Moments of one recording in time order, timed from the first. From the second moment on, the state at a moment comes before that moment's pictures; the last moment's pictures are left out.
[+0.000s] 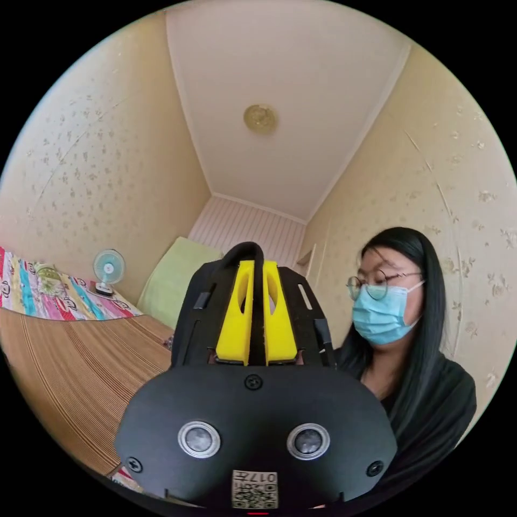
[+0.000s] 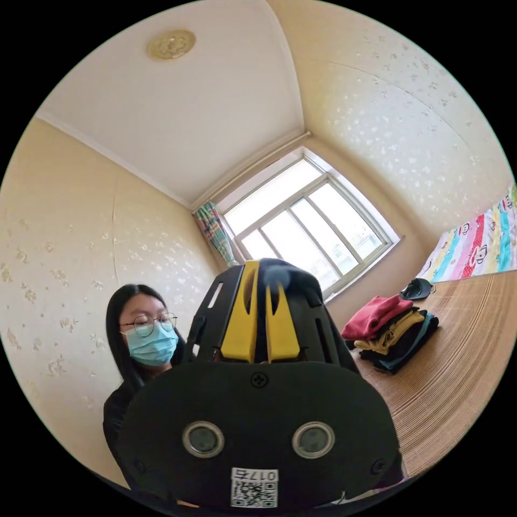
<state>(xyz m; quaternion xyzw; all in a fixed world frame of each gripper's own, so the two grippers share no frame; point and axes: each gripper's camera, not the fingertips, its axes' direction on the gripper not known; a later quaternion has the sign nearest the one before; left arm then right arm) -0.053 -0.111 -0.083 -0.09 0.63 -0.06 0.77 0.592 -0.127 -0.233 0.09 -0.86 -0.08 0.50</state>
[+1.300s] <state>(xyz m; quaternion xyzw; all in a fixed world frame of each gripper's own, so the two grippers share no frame) -0.153 -0.002 0.192 -0.31 0.33 -0.20 0.87 0.489 0.049 0.086 -0.16 -0.65 0.13 0.73</state>
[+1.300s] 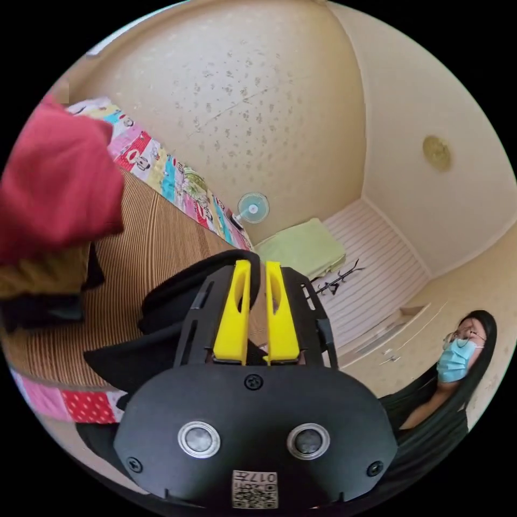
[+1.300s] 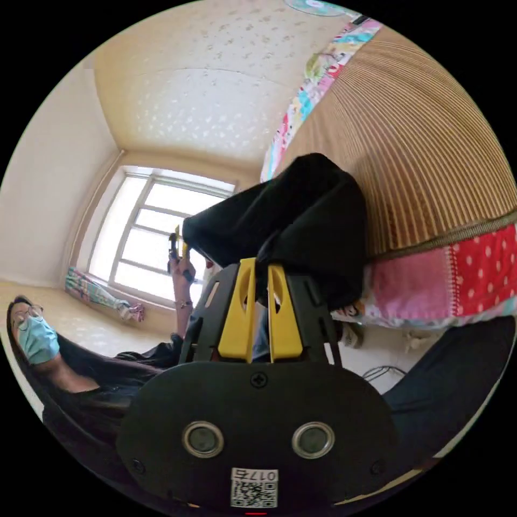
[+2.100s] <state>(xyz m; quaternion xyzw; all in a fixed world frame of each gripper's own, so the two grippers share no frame) -0.069 0.246 0.239 -0.56 0.26 -0.16 0.77 0.419 0.144 0.176 -0.23 -0.61 0.19 0.74</state>
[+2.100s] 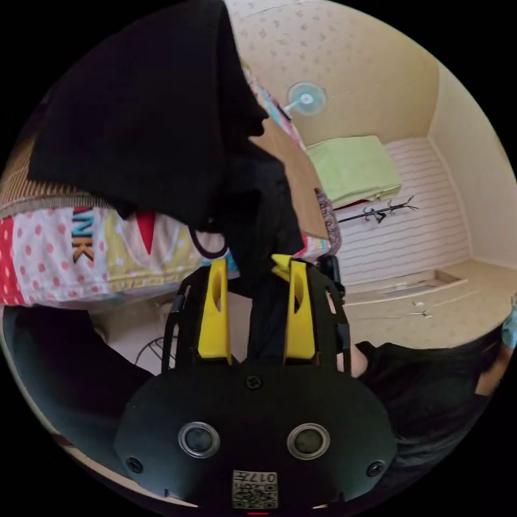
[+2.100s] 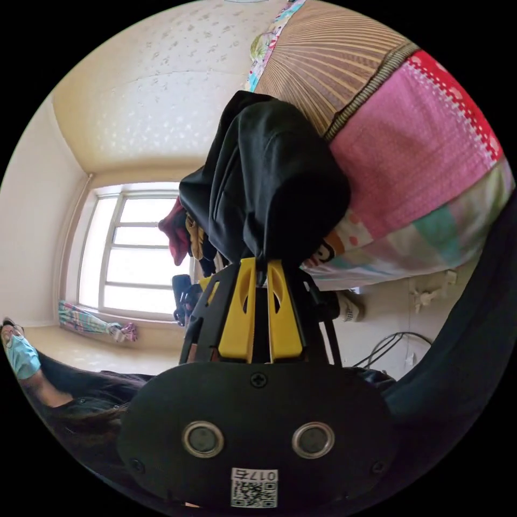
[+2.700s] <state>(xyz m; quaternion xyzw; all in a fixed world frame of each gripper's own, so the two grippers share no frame) -0.149 0.319 0.276 -0.51 0.34 -0.41 0.68 0.365 0.174 0.146 -0.26 -0.58 -0.03 0.77</state>
